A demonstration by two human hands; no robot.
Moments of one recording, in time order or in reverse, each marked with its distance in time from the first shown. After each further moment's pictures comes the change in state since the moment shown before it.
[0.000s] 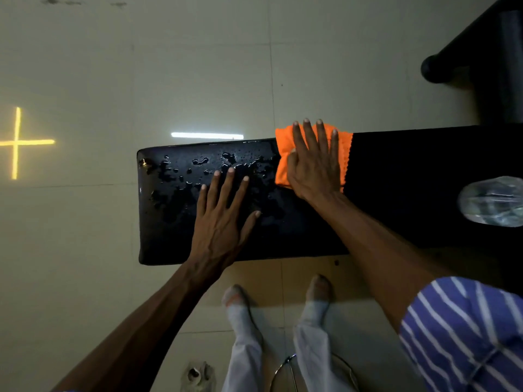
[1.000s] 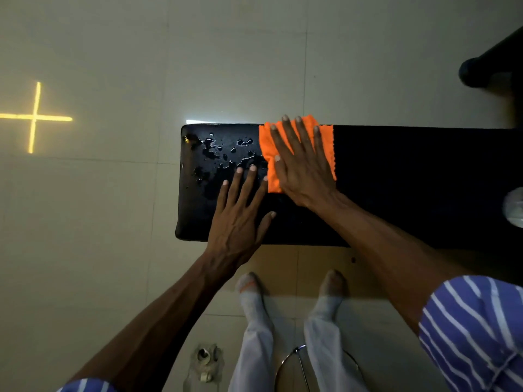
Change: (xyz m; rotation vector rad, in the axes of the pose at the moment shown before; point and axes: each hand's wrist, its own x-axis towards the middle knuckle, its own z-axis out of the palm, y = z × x) left_hand -0.038 -0.041 0.005 0.016 -0.017 0.040; right_hand -0.023 -0.087 0.016 -0.023 -0.086 -0.331
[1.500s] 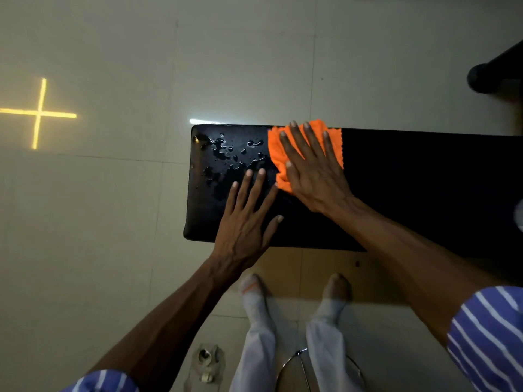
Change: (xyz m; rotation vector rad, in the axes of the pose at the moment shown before) left_hand -0.005 -0.007 0.010 -0.011 0.068 0.050; right_hand -0.004 0.005 0.000 -0.022 -0.021 -0.057
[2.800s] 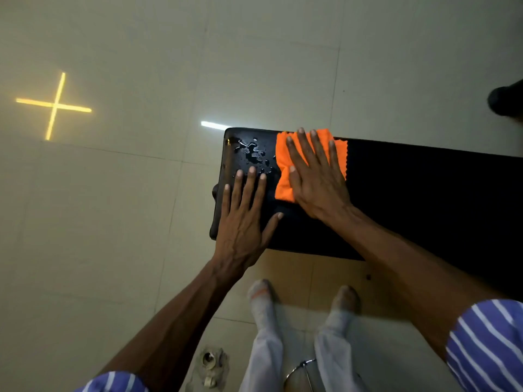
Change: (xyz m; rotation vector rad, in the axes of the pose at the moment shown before) left_hand -0.017 -0.046 -0.007 -0.117 0.057 -0.224; right_hand 0.023 -0.054 0.009 0.006 -0.020 0.038
